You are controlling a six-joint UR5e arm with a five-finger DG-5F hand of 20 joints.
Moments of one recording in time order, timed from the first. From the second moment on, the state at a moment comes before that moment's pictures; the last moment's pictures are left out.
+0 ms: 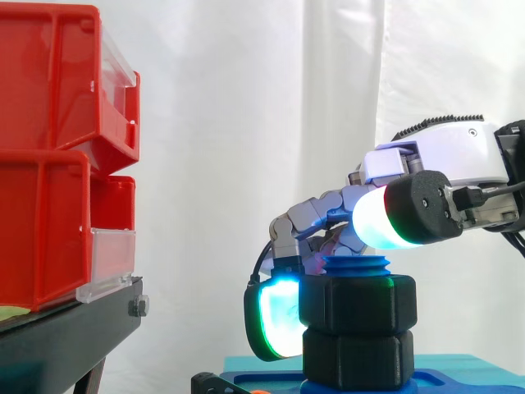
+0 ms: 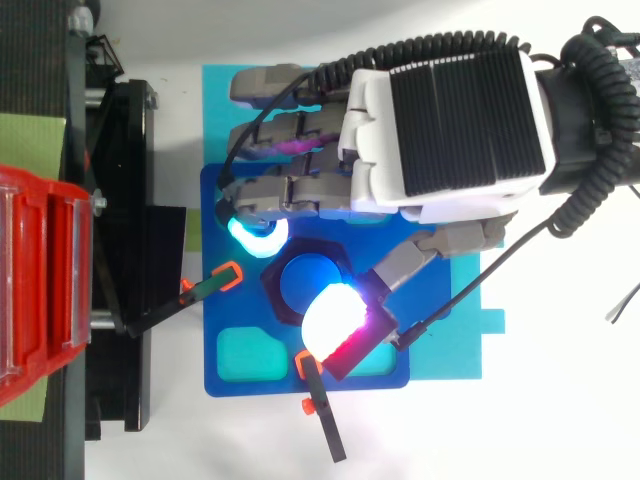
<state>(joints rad) 0.05 -2.28 -1.11 -2.97 -1.76 -1.30</state>
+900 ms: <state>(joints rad) 0.02 -2.01 -1.19 -3.23 -1.72 -1.50</state>
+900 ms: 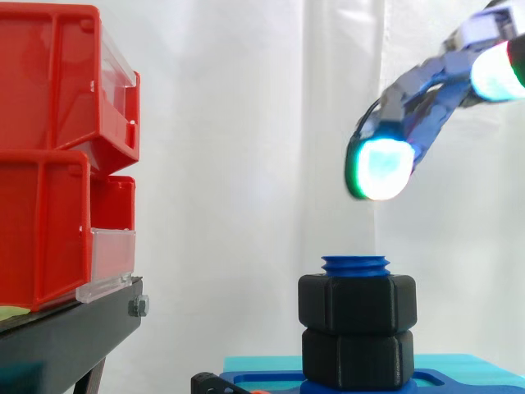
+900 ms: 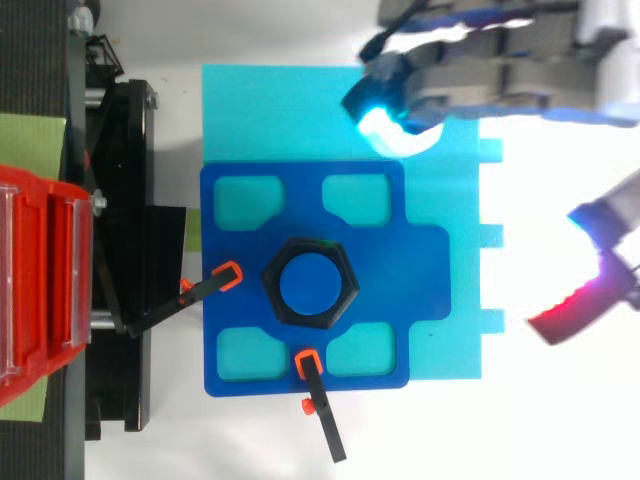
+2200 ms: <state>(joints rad) 0.08 -1.83 -1.55 -2.99 -1.39 -1.15</state>
